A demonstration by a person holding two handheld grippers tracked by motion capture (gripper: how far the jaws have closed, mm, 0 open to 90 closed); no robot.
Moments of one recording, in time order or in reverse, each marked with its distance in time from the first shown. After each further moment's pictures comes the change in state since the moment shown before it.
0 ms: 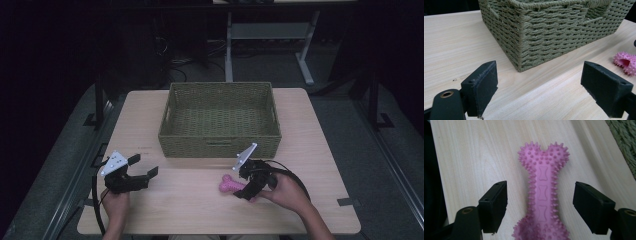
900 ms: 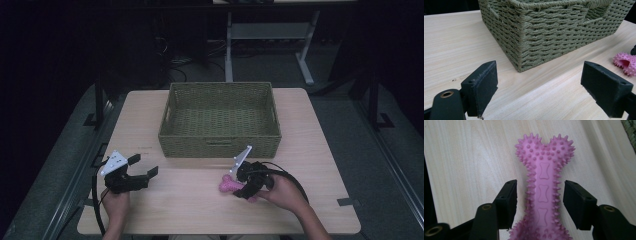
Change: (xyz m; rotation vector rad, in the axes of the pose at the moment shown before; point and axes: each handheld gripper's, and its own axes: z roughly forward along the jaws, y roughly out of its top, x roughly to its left) left arm 0.000 0.000 0.001 0.000 -0.003 -0.003; right arm -0.001 0.001 0.013 0.053 -0.007 -0.015
